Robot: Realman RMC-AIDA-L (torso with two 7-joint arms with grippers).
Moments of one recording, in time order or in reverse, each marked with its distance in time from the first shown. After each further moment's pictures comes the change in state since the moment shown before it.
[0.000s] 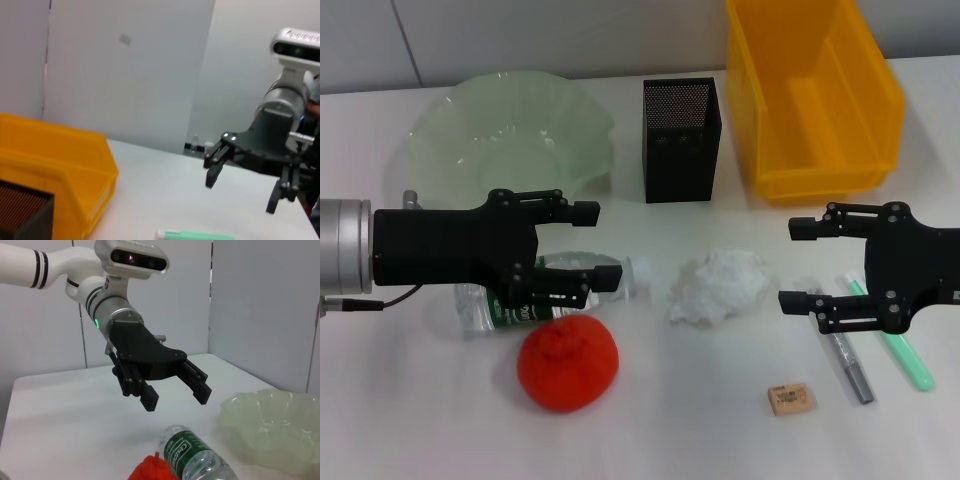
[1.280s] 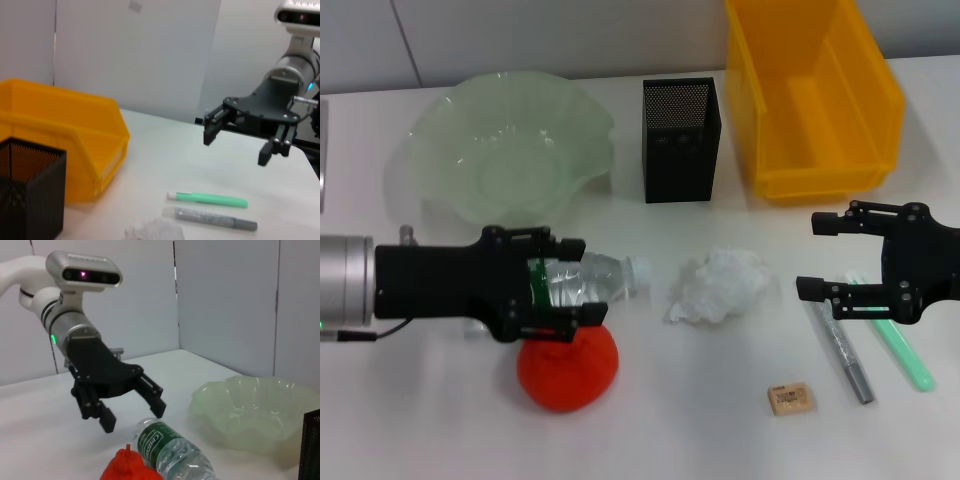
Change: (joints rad) left arm 0.053 0.005 0.077 0.005 0.021 -0.073 0.022; right arm 0.005 -0.010 0.058 0.090 -0.012 0.037 -0.003
